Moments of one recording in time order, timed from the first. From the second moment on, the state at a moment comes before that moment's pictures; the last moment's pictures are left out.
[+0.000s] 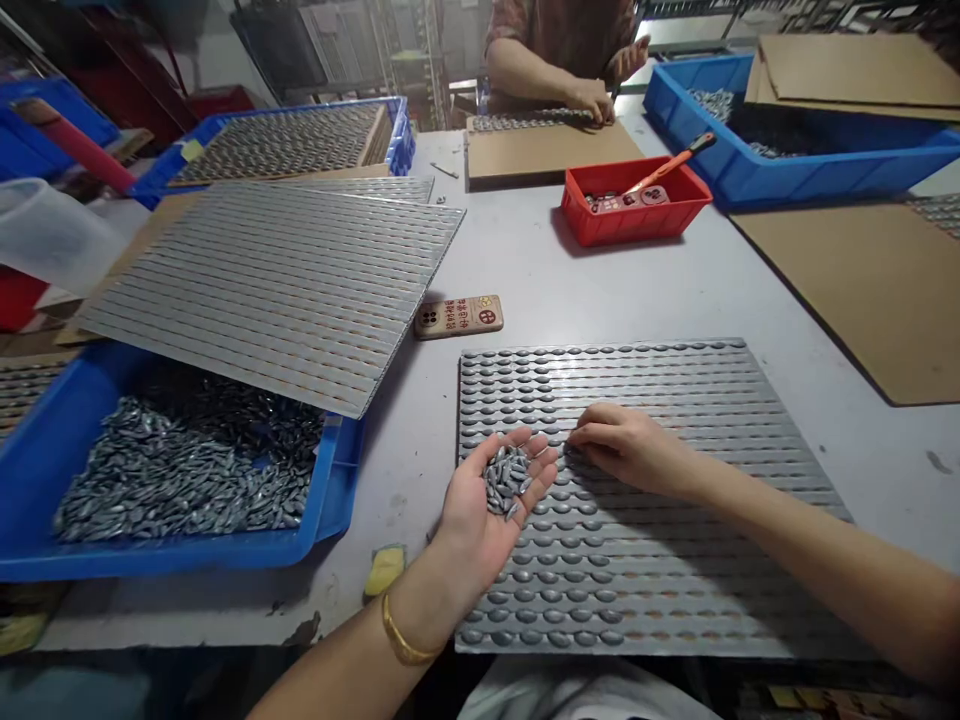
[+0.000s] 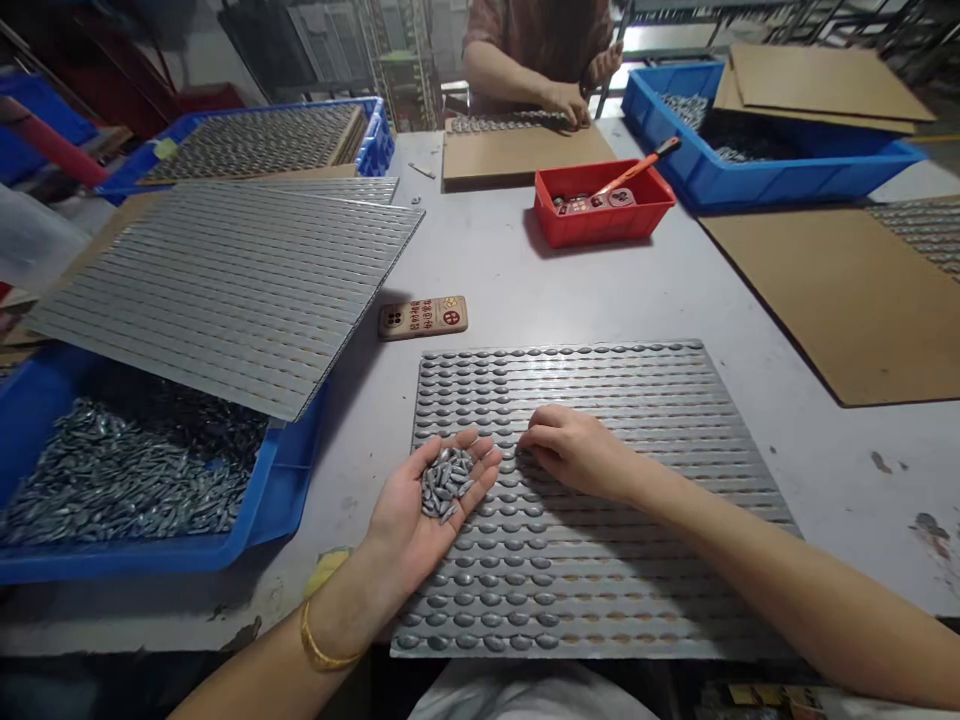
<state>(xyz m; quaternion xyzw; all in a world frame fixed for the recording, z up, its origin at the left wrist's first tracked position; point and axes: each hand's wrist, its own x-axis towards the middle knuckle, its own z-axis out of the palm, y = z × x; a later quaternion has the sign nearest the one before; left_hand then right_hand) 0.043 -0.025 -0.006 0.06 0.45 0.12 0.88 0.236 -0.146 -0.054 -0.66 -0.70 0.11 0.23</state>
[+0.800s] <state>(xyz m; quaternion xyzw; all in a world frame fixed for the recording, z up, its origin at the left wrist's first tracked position) 0.045 -0.020 -0.015 0.08 0.40 0.14 0.90 0.190 -0.117 -0.019 -0.64 -0.66 0.16 0.35</state>
